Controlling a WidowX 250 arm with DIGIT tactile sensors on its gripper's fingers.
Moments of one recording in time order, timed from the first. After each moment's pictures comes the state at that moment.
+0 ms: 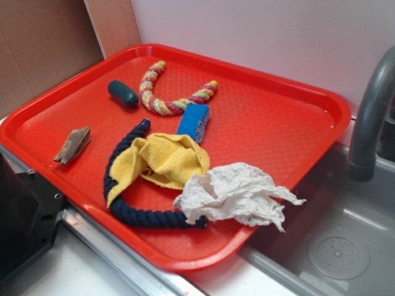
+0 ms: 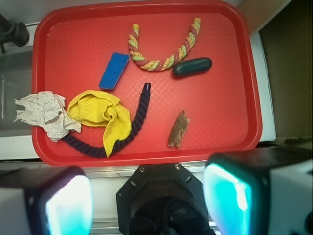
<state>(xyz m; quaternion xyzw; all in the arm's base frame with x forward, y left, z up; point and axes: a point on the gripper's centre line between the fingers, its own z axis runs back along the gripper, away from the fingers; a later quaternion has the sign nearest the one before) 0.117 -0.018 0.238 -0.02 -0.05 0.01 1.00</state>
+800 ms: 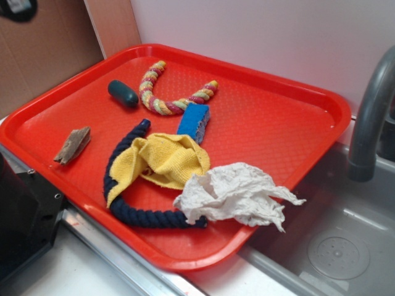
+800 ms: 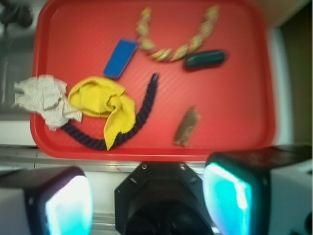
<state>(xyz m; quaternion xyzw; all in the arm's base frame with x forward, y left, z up) 0.117 0.020 0.190 -0.04 -0.01 0.07 1.00</state>
